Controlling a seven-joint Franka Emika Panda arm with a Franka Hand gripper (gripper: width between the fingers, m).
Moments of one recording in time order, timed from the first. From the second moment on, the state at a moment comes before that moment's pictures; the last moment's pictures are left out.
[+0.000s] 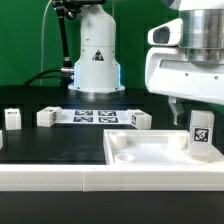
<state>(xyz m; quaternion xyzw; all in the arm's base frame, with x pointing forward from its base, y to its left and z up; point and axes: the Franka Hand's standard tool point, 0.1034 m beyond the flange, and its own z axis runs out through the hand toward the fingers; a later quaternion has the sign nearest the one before) 0.625 0.123 0.075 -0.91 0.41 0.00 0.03</state>
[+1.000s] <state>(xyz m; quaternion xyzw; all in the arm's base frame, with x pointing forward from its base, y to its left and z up) 0.626 0.120 0.075 -1.00 0.09 -0.01 0.01</state>
